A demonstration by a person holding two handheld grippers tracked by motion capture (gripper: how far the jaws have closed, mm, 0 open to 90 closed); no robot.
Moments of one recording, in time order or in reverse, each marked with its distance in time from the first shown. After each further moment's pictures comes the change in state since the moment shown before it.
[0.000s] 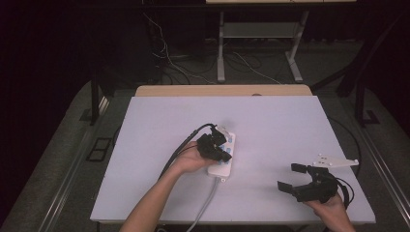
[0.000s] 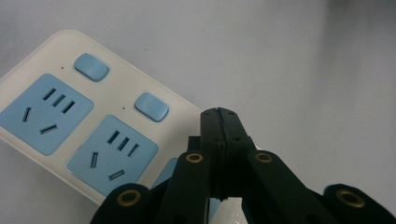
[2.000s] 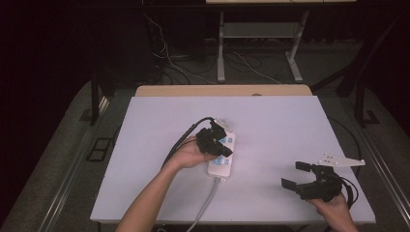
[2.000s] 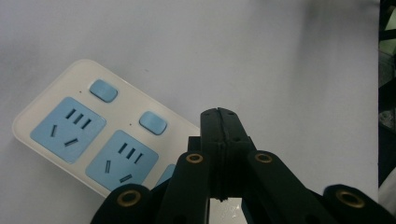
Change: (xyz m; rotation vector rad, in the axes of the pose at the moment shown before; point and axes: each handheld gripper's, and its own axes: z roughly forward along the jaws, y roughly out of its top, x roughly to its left) left arm -0.002 0.017 -0.025 -0.014 -0.012 0.006; right arm -0.006 0.000 -0.008 -0.037 -0.024 0.018
